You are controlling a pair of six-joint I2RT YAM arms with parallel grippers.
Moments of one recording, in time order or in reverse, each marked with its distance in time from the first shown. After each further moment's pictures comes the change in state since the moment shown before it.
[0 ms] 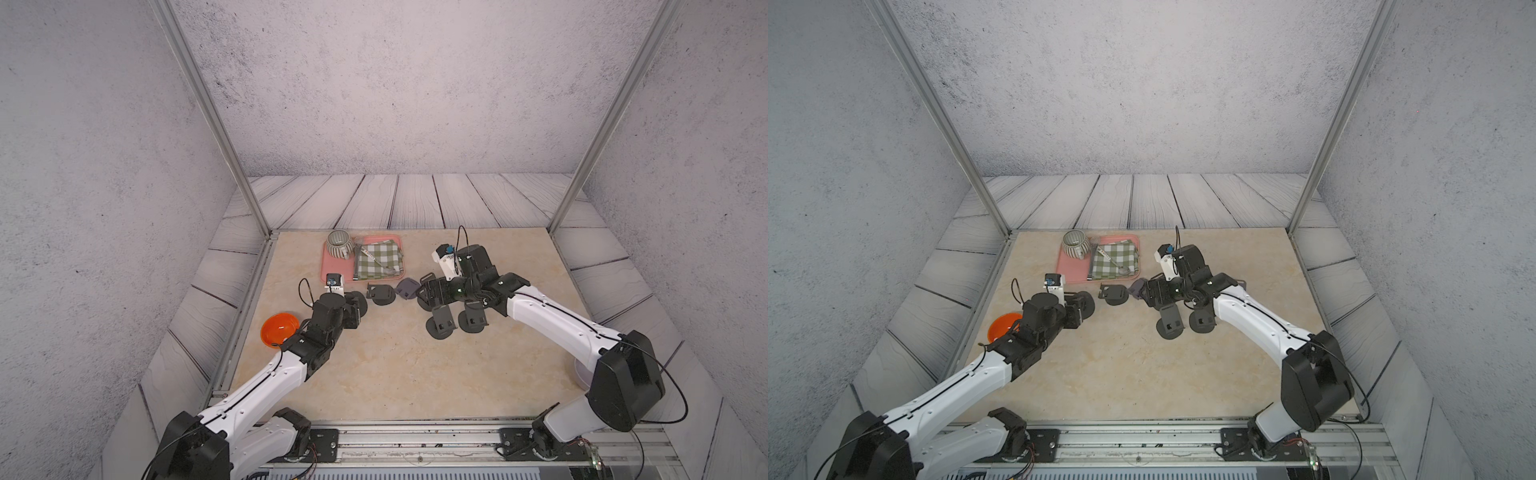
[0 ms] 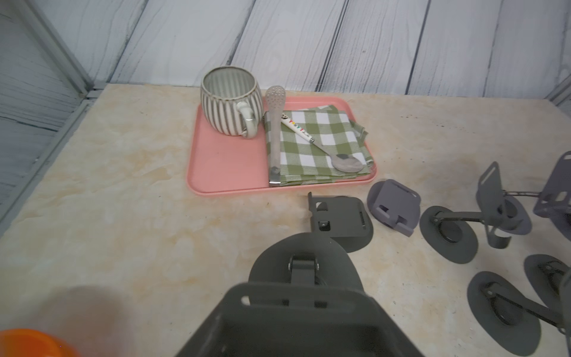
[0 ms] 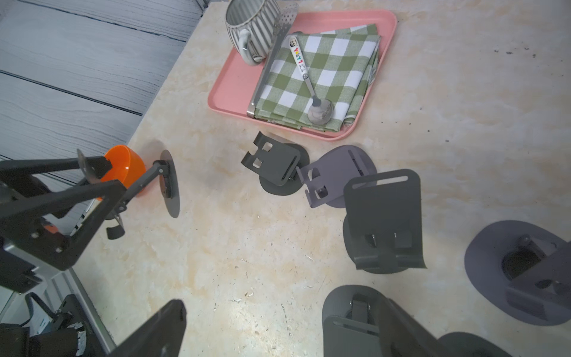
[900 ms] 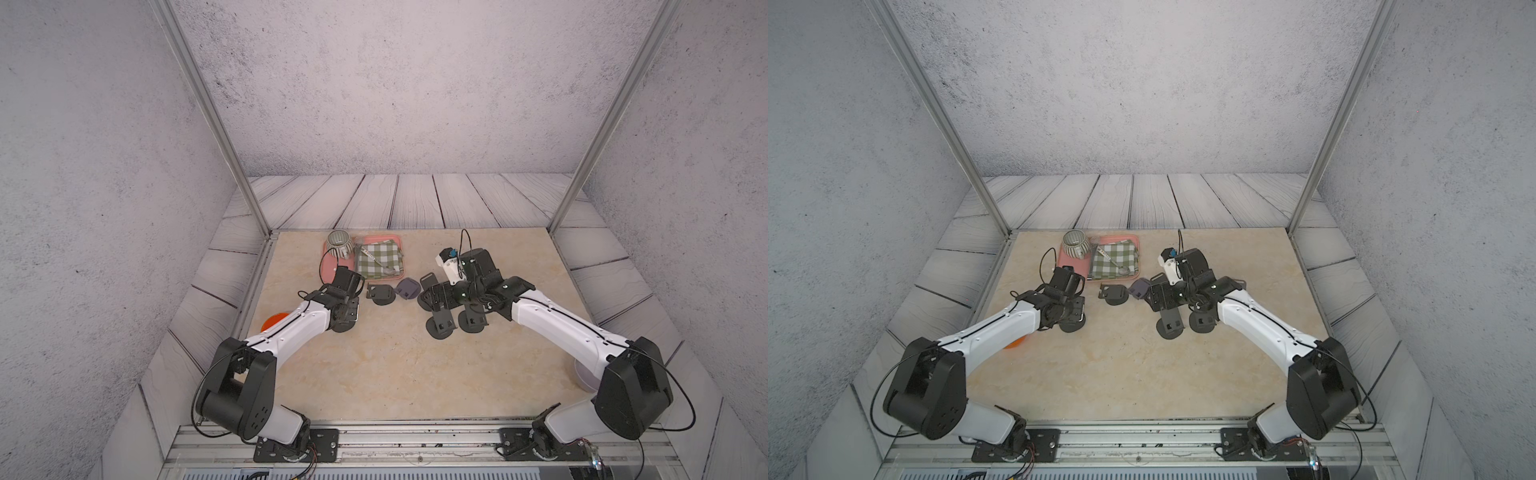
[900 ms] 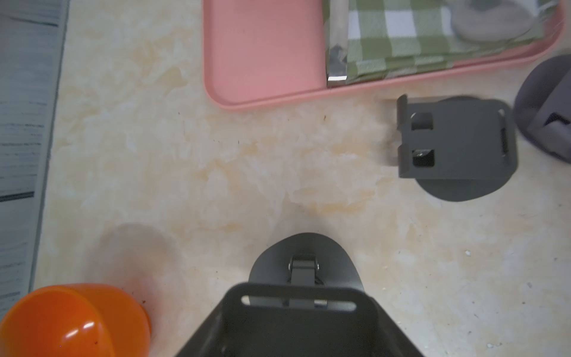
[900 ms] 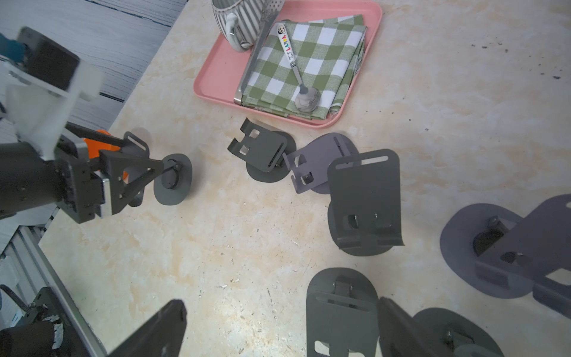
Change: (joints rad) left arm 0.087 0.430 0.335 -0.435 -0.003 0.015; right arm 0.000 -0.046 -0.033 -0.031 0.037 -0.038
